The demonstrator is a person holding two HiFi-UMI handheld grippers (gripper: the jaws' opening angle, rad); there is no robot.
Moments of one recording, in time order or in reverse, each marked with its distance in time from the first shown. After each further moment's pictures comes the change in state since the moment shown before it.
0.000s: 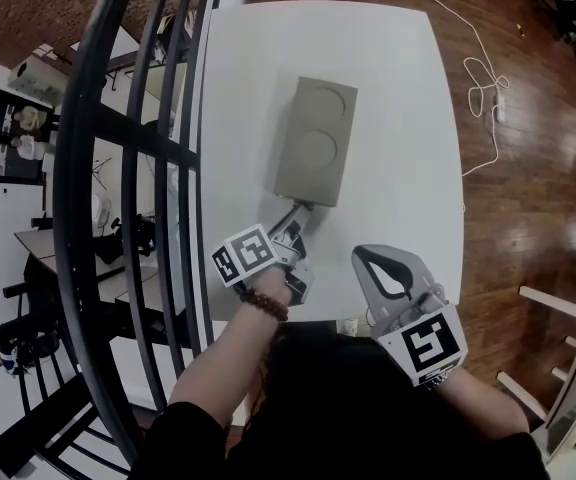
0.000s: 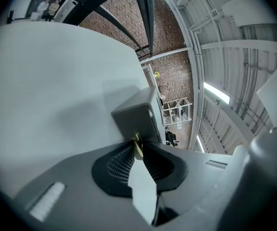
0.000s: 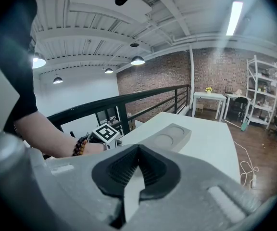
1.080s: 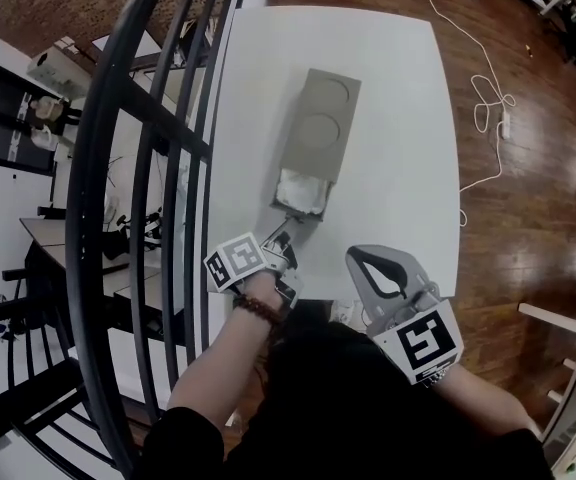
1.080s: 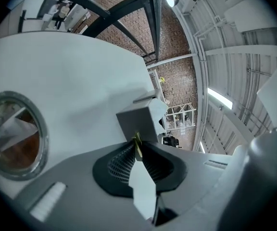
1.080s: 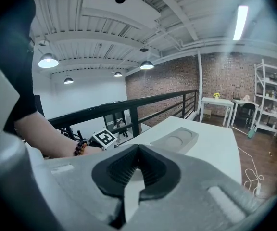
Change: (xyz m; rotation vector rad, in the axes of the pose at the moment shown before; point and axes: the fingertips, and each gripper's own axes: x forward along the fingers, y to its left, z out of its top) left arm -0.058 0.019 -0.036 -0.055 -0.058 0.039; right arm -0.041 0.040 -0.002 -0.059 -0.044 0.076
